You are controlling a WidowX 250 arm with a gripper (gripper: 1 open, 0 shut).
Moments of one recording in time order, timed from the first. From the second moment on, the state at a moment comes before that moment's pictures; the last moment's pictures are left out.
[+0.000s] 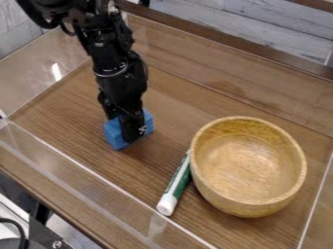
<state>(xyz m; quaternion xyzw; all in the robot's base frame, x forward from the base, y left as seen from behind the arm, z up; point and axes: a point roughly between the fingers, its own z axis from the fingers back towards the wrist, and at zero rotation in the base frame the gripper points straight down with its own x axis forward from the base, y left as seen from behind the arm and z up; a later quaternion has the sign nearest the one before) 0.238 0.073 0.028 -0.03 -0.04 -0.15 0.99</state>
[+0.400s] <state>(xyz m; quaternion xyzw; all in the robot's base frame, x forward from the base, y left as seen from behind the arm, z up) 0.238 0.070 0.045 -0.02 -0.04 -0.14 0.99</state>
